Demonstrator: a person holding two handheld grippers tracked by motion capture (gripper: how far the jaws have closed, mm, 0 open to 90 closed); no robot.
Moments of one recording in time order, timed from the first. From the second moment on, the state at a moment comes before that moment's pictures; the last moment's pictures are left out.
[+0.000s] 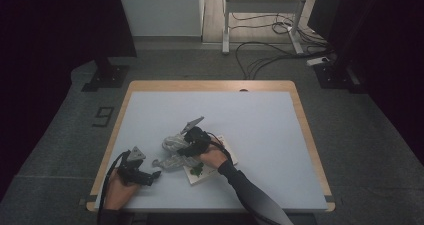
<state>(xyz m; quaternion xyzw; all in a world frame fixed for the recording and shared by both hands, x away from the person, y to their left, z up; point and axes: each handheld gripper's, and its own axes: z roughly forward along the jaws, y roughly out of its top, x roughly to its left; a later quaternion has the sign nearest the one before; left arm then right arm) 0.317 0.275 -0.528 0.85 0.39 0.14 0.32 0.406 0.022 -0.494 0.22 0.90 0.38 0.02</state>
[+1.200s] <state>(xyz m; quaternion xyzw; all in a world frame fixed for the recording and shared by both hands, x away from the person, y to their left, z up) 0.317 0.276 -0.528 0.85 0.39 0.14 0.32 0.414 -0.075 -0.448 0.29 0.87 0.39 0.08</state>
